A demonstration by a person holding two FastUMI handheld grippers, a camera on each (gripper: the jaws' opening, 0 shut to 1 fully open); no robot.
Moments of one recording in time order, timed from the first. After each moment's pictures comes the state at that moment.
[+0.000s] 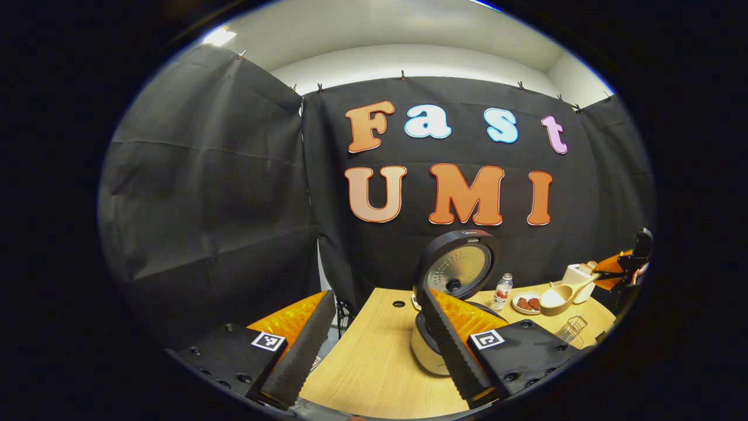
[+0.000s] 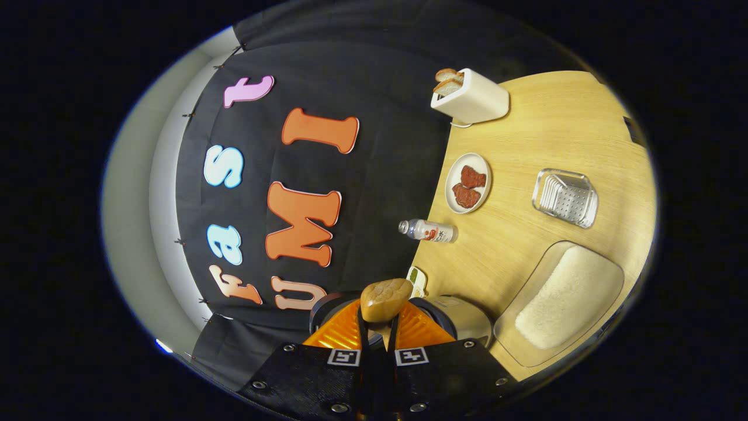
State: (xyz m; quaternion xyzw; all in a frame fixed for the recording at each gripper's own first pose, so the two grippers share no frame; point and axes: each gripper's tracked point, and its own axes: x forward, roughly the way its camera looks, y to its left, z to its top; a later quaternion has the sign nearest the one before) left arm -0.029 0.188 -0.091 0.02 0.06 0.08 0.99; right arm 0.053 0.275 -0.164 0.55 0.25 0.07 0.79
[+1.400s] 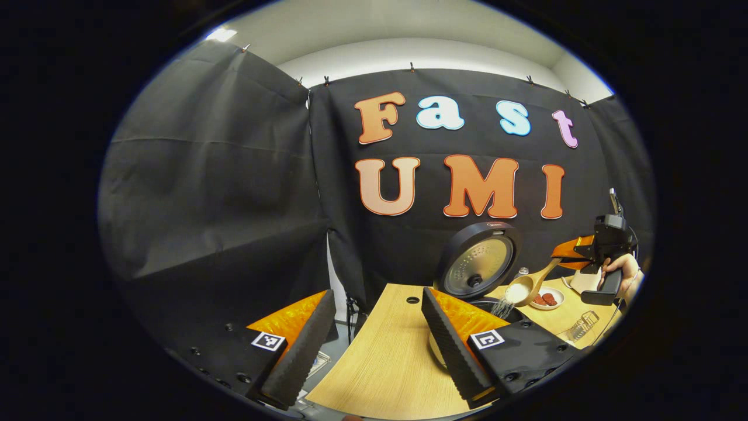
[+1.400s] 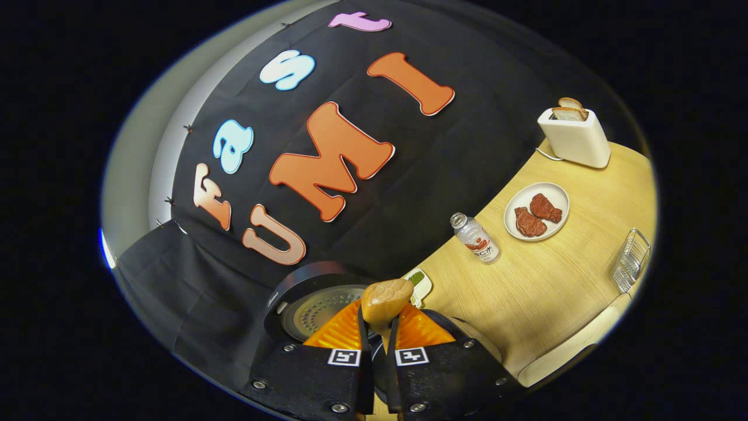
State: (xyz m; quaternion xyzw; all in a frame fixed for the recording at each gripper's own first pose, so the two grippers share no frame) left arm -0.007 0.223 -0.104 0.02 0.08 0.09 0.99; right arm 0.128 0.398 -0.176 0.33 0.23 0.14 0.90
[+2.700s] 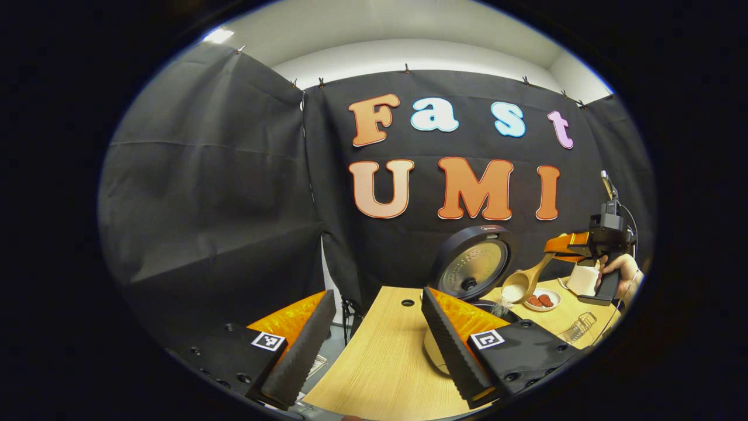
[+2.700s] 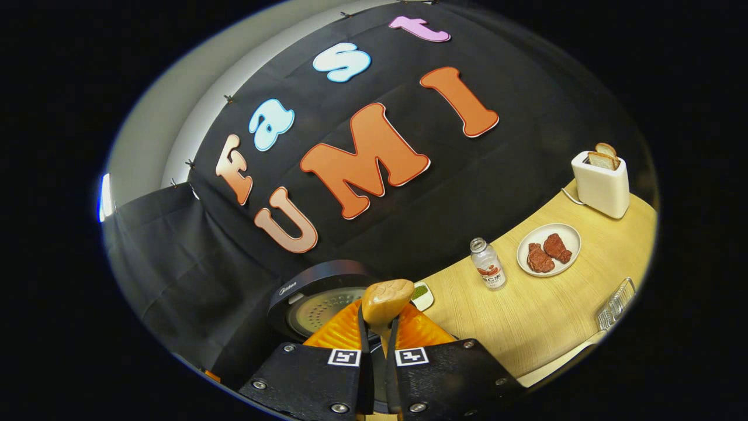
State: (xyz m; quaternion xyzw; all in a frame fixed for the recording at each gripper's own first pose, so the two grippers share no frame) left arm -0.002 0.216 -0.096 0.02 0.07 0.08 0.99; right arm 0.126 0.415 -0.145 0.24 0.19 0.19 0.93
